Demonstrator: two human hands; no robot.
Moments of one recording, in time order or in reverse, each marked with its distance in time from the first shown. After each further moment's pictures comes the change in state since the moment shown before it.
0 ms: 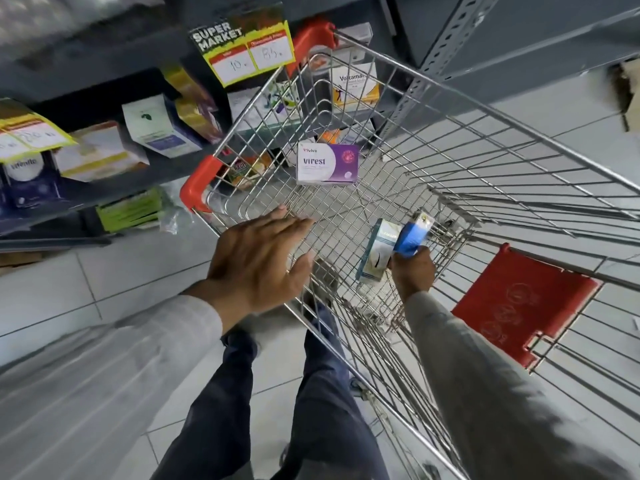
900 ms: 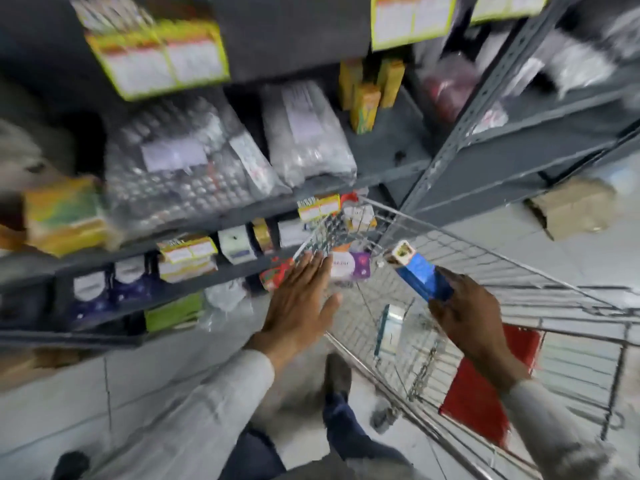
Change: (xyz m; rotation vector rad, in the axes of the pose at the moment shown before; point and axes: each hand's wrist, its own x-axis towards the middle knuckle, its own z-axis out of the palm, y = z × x) left_hand -0.063 -0.014 -0.096 -0.163 0.294 0.049; right_hand -0.200 -0.110 -0.207 -0.255 0.200 -0.834
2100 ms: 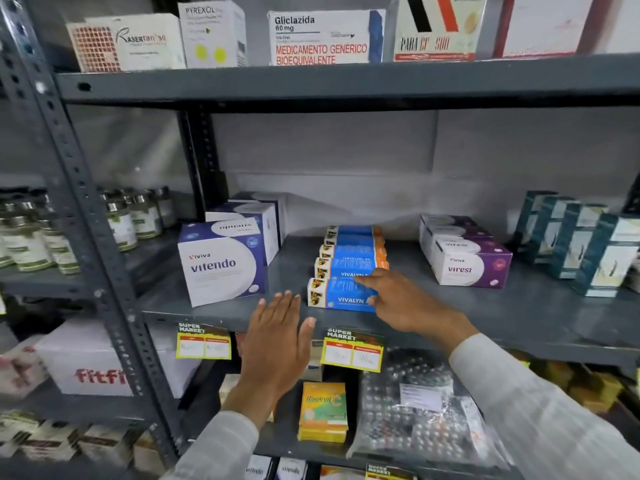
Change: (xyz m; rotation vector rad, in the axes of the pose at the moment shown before) left_hand -0.142 -0.209 -0.411 0.352 0.836 -0.410; right_hand 0.071 -0.601 -0.099 -0.130 -0.132 -0.994
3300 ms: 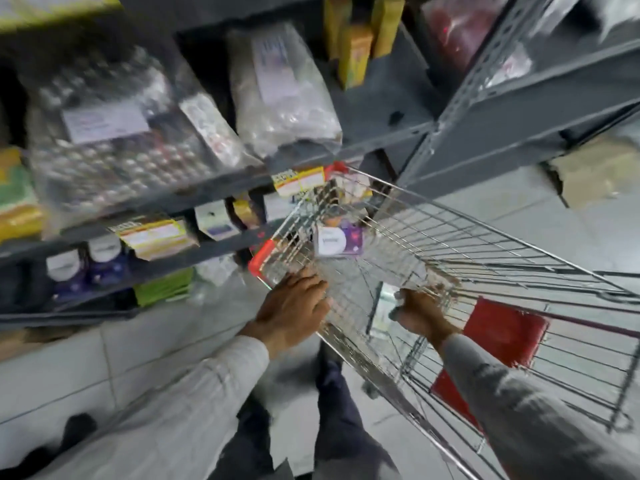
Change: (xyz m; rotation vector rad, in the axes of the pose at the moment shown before) left_hand -0.313 0.325 0.305 -0.248 -1.099 0.488; right_hand -0.524 0.322 0.335 0.487 -0.590 1.271
